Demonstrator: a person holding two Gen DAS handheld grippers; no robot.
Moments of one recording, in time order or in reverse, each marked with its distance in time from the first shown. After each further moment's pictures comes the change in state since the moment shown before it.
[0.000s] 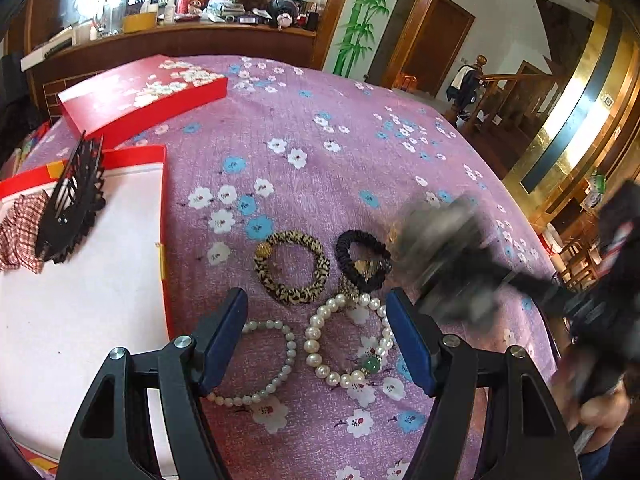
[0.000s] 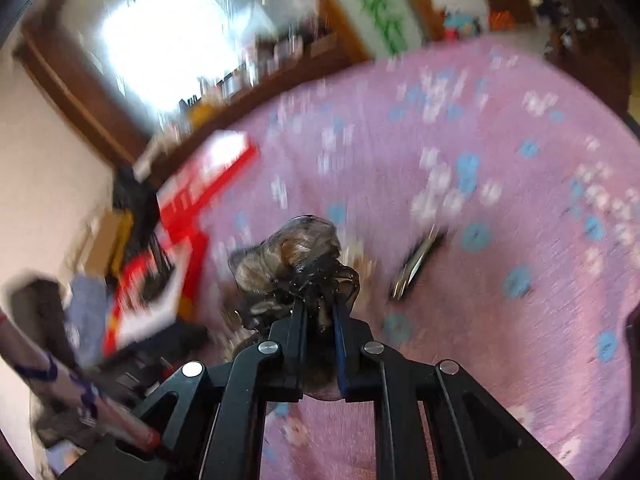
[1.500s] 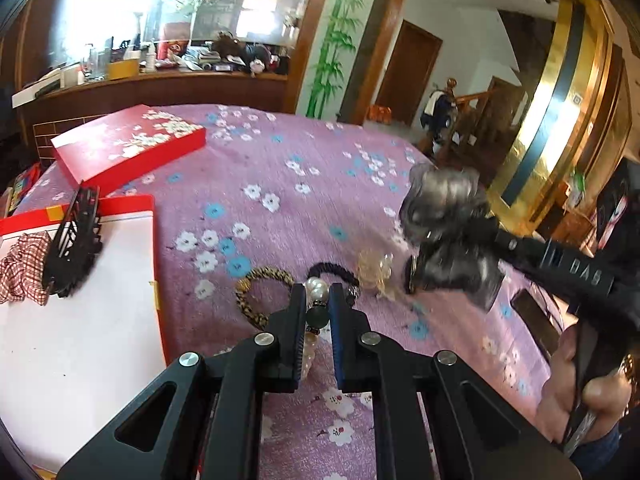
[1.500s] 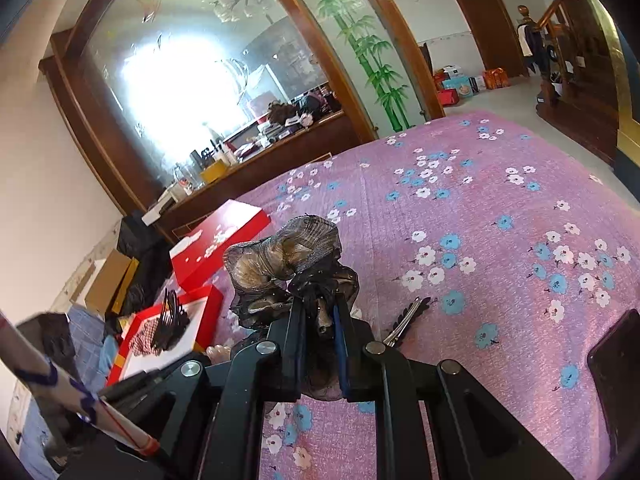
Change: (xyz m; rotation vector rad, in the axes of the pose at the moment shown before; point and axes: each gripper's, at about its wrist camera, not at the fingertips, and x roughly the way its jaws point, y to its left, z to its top) left arm -0.031 -0.015 -0.010 0.081 -0.174 -0.047; right arm -0.030 0.009 0.002 -0.051 -0.178 -0.009
